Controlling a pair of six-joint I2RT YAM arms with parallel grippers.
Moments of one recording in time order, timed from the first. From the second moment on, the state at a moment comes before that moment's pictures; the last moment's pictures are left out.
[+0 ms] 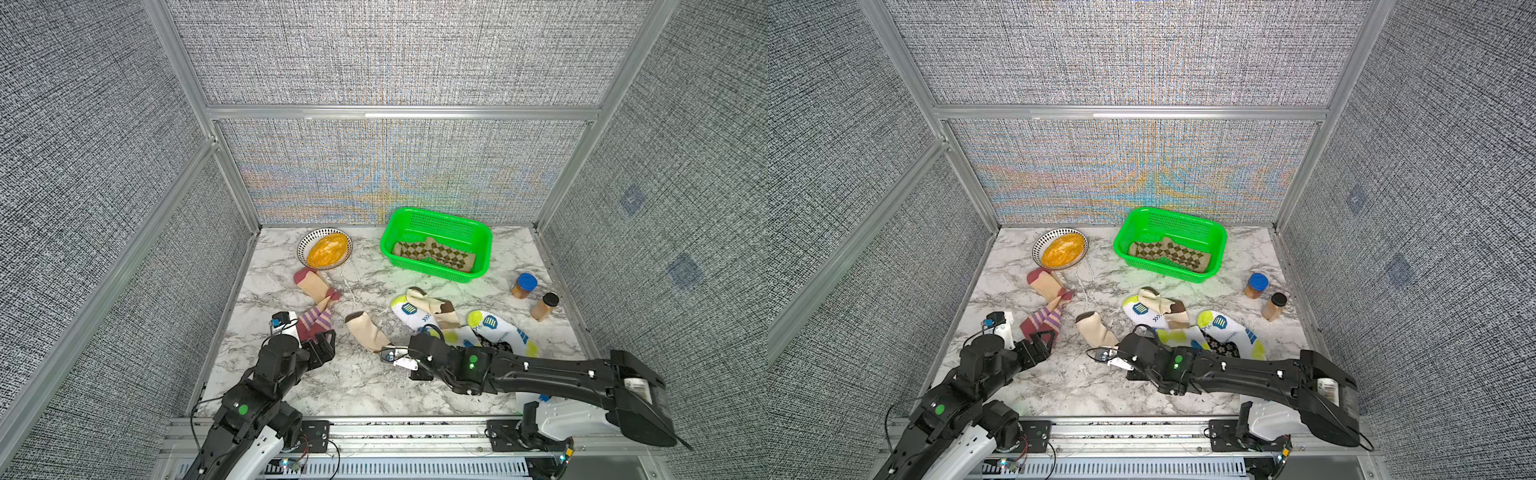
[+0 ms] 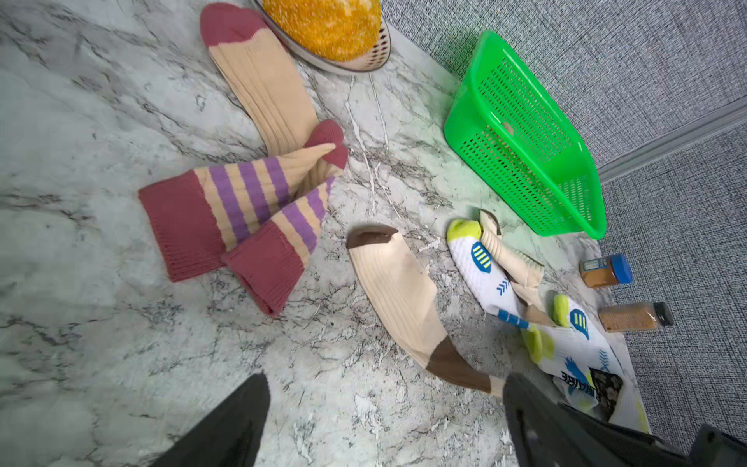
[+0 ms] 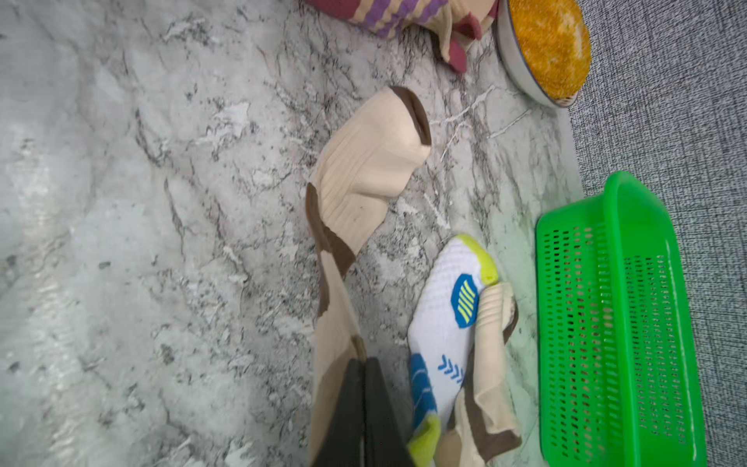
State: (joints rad) left arm -0.52 0.36 0.50 -0.73 -0.08 -0.78; right arm 1.20 1.30 0.75 -0.26 0.34 -0.47
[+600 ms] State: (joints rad) left arm -0.55 0.62 0.39 -0.47 0.00 -0.79; right arm 1.20 1.13 0.61 -0.22 0.31 -0.45
